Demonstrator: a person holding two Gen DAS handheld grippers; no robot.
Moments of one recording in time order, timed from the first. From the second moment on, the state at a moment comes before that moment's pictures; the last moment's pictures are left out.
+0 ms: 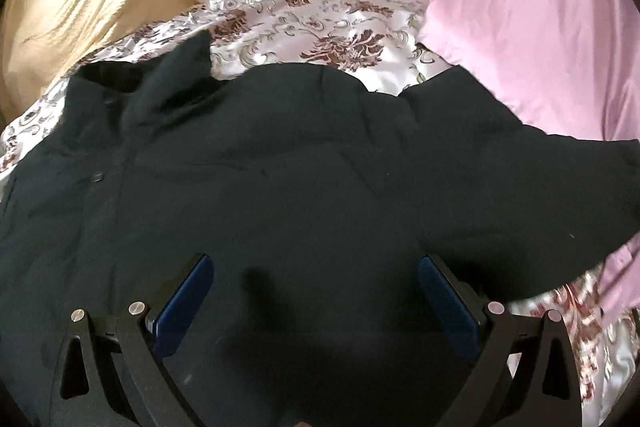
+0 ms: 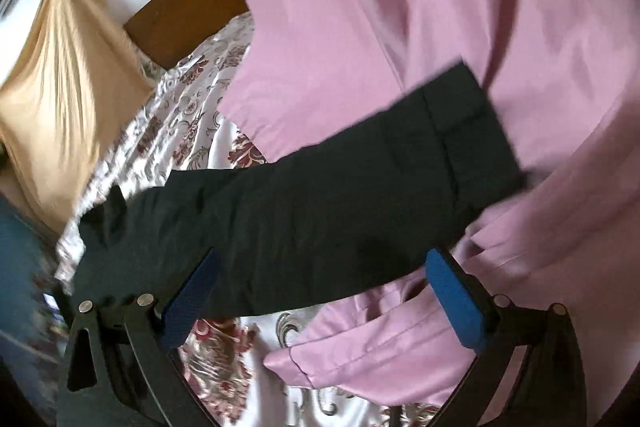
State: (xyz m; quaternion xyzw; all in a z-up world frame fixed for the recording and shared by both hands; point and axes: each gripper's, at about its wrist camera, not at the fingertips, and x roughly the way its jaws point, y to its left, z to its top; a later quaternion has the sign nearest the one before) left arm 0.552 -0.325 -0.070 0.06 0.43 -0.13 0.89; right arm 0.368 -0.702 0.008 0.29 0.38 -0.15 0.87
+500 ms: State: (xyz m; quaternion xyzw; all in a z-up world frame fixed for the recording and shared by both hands) left arm 0.570 -0.332 -0.121 0.05 0.44 -0.11 0.89; right arm 0.391 -0.716 -0.055 0.34 0.33 -0.29 0.83
